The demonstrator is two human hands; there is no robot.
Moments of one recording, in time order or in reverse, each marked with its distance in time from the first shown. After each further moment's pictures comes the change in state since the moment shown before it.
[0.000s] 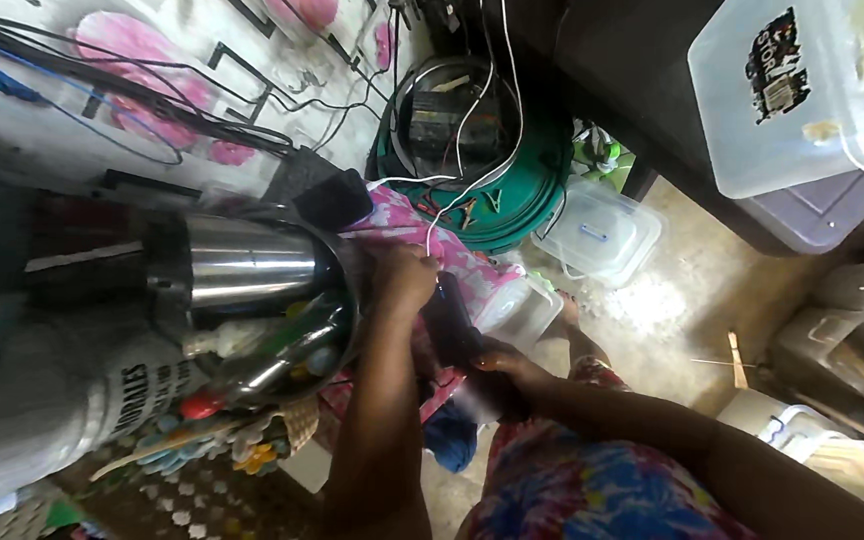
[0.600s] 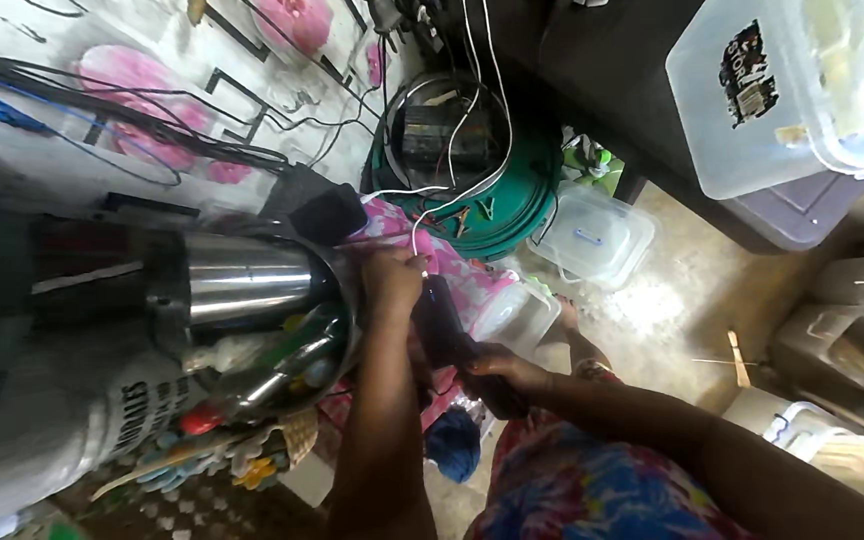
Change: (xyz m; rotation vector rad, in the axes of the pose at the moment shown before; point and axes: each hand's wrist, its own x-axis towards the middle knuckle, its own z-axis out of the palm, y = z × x) left_hand 0.007 -0.007 0.004 -0.073 0.193 0.069; right_hand 0.007 -0.008 -0.007 -0.175 -0.078 -0.001
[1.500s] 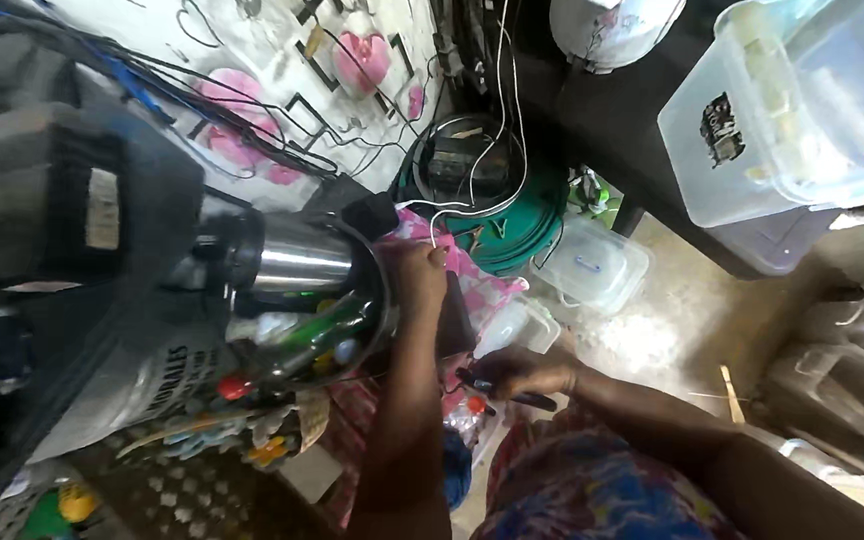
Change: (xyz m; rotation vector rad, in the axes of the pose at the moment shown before) left_hand -0.010 -0.004 0.003 -0.091 0.196 0.172; right_hand -0.016 -0.036 0.006 -0.784 -0.187 0.005
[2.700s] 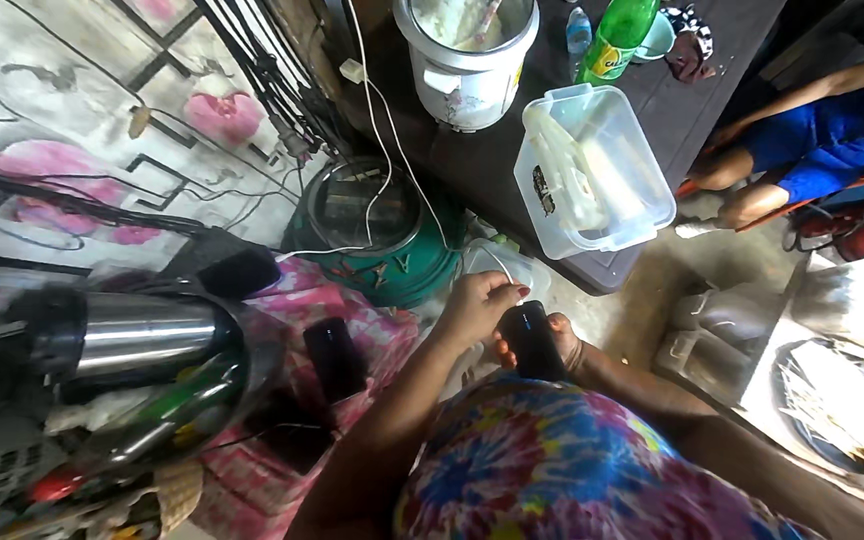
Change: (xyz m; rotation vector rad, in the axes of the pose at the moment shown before) left_hand -0.077 0.211 0.053 -0.632 -0.600 0.461; right_hand -0.175 -0.019 -0.119 0.912 -0.067 -0.418
